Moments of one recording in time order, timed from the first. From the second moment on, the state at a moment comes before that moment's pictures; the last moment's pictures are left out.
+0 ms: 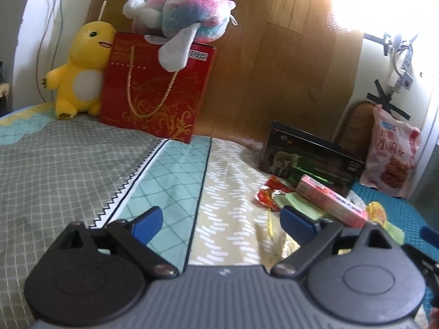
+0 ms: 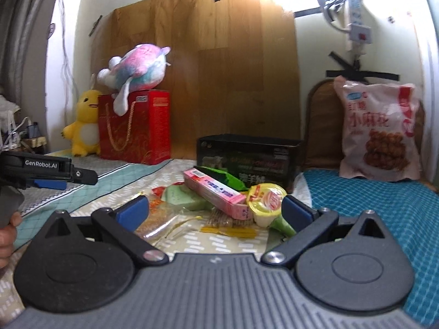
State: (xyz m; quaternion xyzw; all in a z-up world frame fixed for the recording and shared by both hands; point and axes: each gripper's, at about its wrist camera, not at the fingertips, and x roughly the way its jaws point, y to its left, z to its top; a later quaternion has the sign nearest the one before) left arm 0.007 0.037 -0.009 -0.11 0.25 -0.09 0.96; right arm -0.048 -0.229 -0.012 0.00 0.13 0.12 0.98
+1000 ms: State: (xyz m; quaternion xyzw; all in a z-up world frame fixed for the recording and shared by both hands) left arm 0.072 0.004 -0.028 -0.14 0.41 -0.29 0.85; right arm 0.029 -0.199 -0.032 -0.03 0.34 0.32 0.88
